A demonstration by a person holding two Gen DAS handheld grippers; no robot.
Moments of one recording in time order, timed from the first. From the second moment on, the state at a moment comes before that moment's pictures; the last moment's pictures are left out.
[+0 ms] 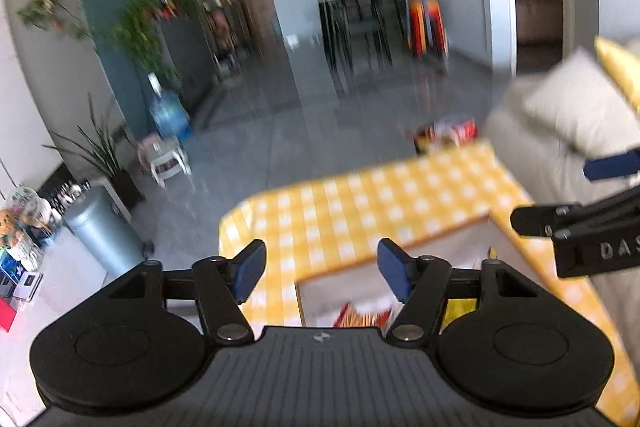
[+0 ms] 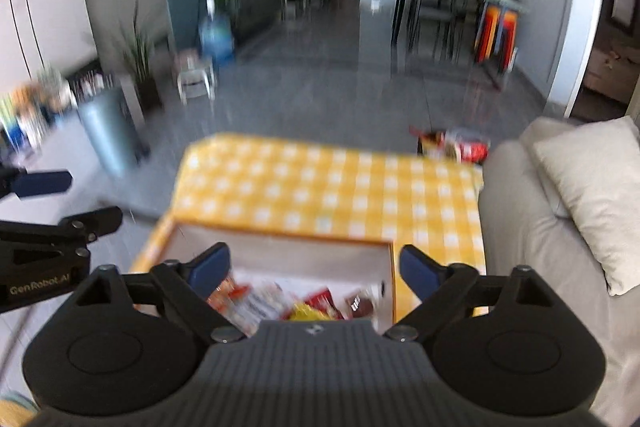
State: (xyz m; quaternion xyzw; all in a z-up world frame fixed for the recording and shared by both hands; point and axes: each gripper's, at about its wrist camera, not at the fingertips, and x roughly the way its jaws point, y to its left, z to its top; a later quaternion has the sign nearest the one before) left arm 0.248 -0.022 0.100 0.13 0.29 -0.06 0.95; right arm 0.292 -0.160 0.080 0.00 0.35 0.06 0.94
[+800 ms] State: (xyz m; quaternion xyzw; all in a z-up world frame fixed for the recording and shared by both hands) left arm 0.116 -0.009 0.098 0.08 0.20 0.01 0.98; right arm 0.083 -0.142 0.083 0.04 0.18 0.04 0.98
